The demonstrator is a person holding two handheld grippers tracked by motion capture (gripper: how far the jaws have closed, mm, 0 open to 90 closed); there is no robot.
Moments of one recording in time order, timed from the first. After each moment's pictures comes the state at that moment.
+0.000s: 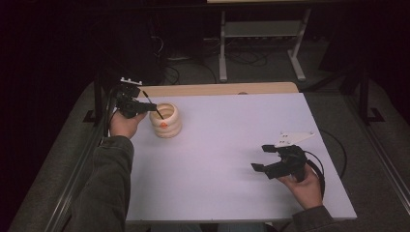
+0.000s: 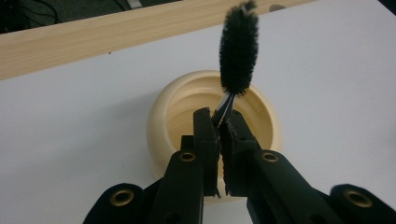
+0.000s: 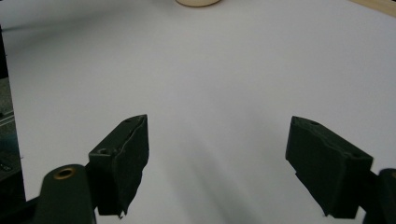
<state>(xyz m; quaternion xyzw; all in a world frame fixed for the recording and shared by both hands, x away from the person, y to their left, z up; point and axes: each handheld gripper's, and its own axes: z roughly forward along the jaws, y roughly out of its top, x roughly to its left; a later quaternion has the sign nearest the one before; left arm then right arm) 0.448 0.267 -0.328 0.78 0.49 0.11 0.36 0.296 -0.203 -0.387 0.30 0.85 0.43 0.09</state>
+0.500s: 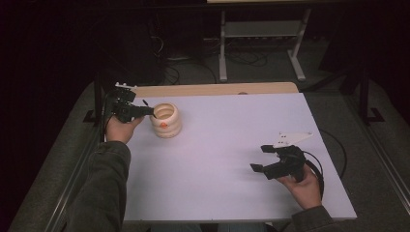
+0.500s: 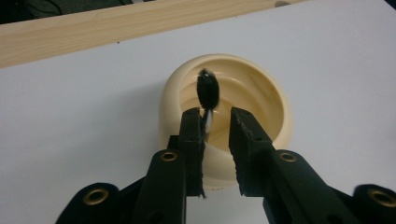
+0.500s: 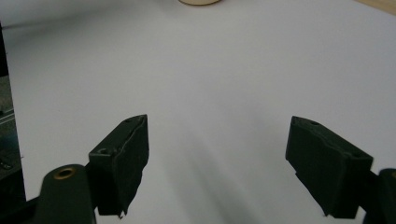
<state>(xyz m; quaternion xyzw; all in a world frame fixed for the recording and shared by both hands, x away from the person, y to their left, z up) 0.436 0.280 -0.334 0.78 0.50 0.13 0.37 0.296 -0.200 -0.388 0.29 0.85 0.43 0.09</state>
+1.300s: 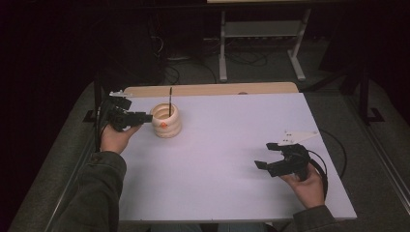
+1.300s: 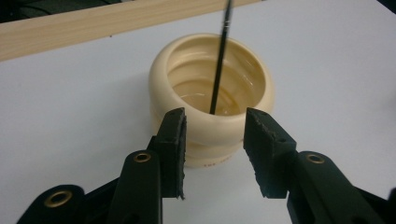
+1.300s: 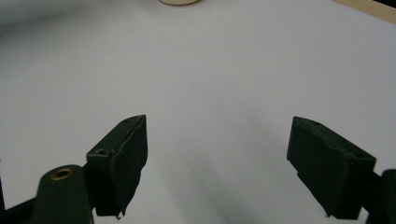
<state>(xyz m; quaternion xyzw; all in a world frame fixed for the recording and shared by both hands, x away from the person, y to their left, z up) 0.409 0.287 -0.340 0.78 0.47 0.13 0.38 0.299 -0.212 -0.388 0.32 0.84 0.43 0.11</state>
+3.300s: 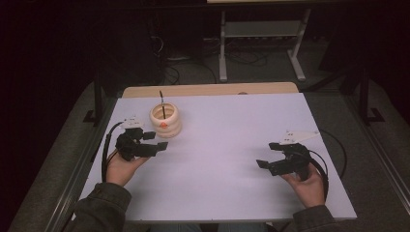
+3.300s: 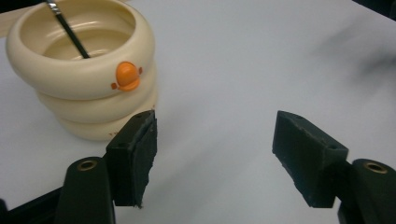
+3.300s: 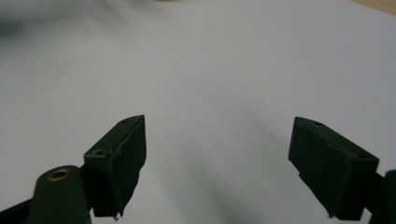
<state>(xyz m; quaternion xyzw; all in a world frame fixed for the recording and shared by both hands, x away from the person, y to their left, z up) 0.335 0.251 -0.365 0.81 0.38 0.12 0.42 0.302 -0.216 -0.394 0.34 0.83 0.42 0.11</state>
